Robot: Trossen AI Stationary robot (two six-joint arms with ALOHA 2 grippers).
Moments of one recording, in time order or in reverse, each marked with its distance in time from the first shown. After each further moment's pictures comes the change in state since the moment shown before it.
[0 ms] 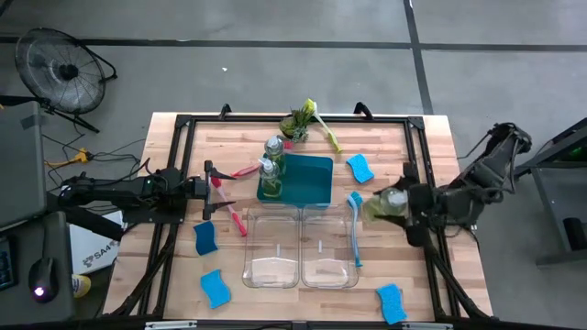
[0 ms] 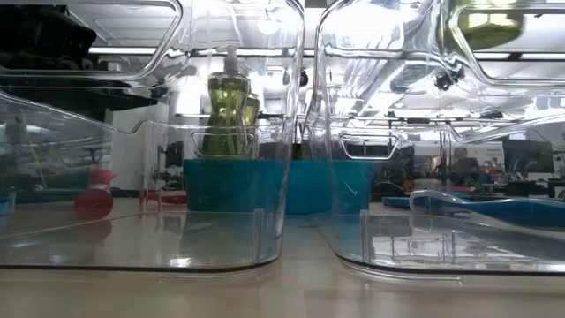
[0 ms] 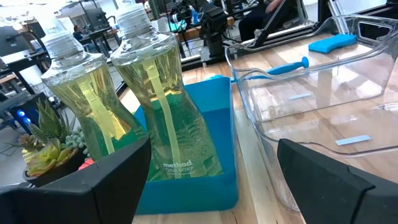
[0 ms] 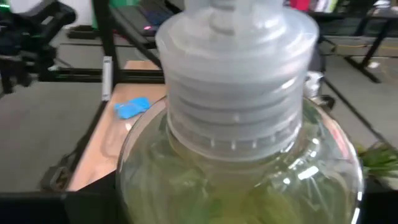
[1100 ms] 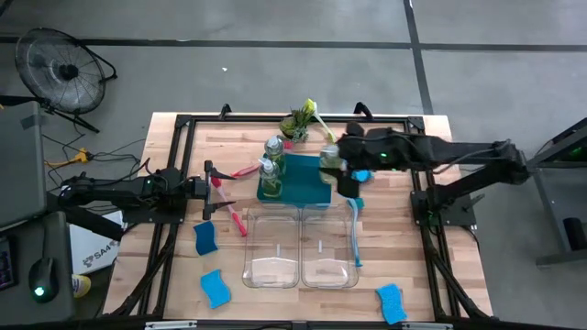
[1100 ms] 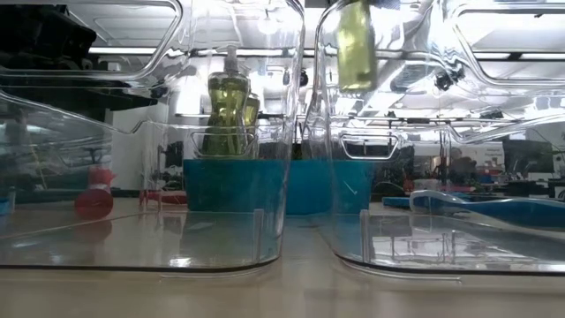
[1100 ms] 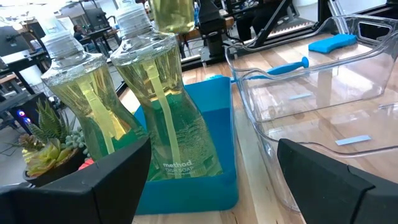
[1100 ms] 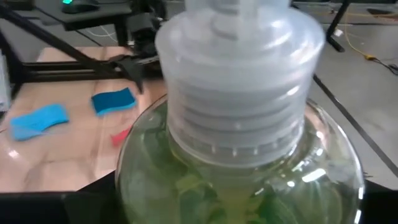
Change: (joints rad) left arm 0.000 0.000 0.000 0.000 0.000 0.000; right arm -0.749 0.365 0.180 0.190 -0.553 -0.276
